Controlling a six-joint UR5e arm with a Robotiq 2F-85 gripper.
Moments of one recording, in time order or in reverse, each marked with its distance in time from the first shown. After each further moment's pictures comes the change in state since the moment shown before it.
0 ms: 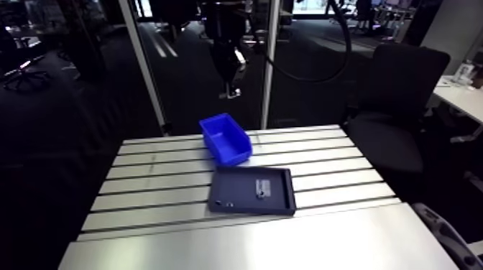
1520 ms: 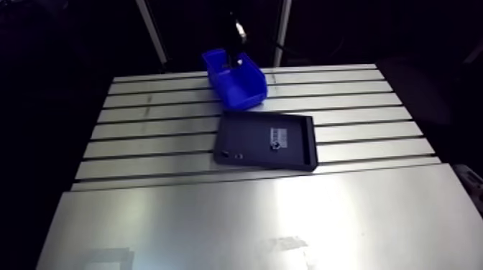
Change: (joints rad) arm 0.046 0.296 -0.050 -0.147 -0.009 0.045
